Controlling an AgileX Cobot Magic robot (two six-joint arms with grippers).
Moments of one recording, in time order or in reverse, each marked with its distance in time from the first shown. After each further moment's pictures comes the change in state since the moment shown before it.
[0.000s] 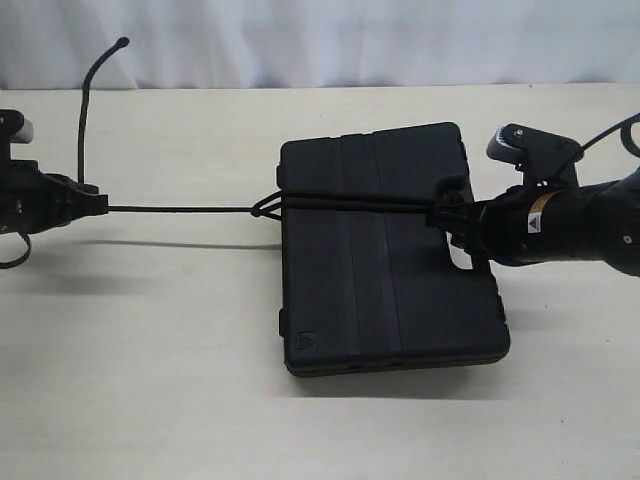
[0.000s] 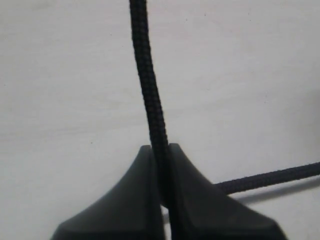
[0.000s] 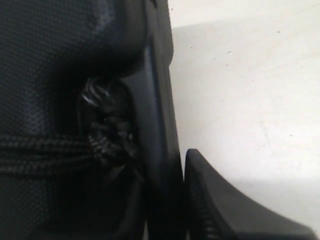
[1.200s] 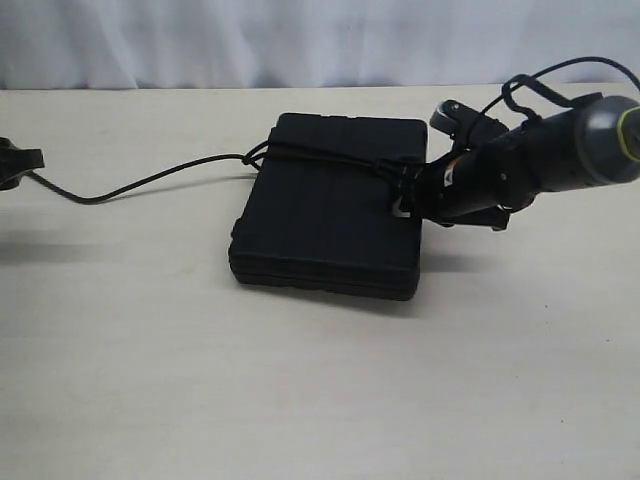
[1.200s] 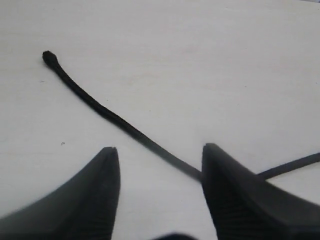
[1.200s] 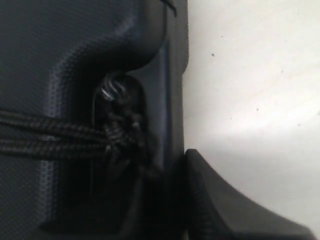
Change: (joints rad) left arm 0.118 0.000 -0.112 -0.131 0.130 0.009; right arm 0.068 0.344 -0.400 0.068 0.102 0.164
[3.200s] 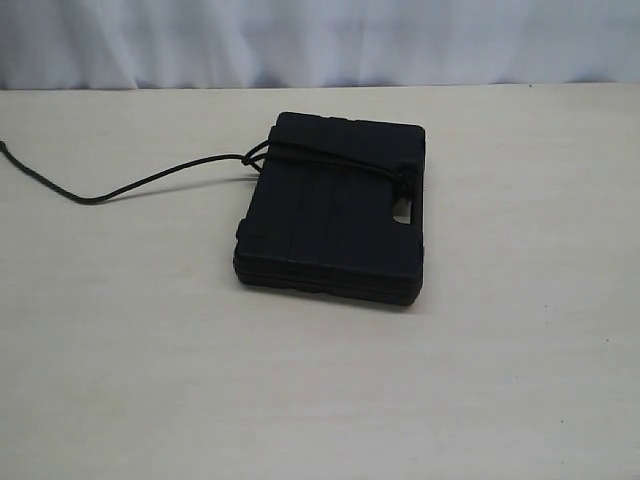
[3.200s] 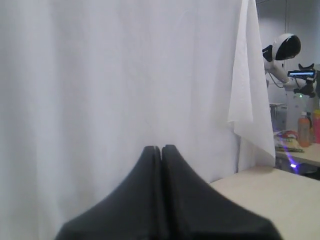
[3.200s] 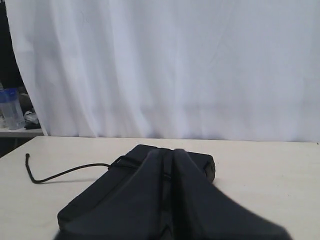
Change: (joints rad) left arm -0.988 -1.390 0.543 -1.098 -0.025 1.077; right arm 0.012 -1.904 0.929 0.154 0.018 -0.683
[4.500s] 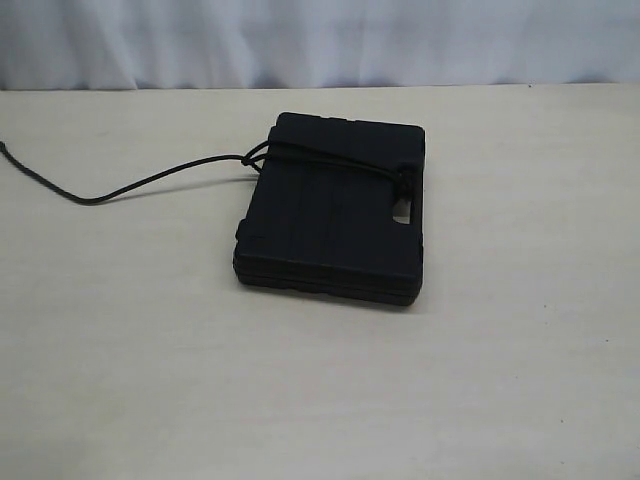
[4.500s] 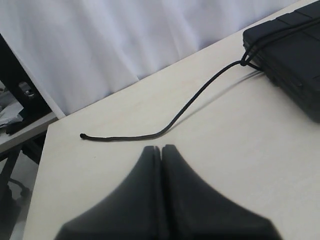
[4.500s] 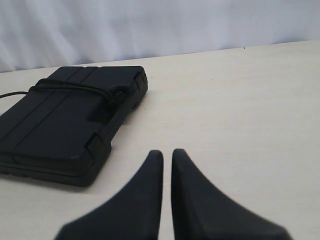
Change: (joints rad) left arm 0.617 -0.474 0.255 0.343 0.706 0.001; right arm -0.202 -0.083 0.160 0.006 0.194 0.000
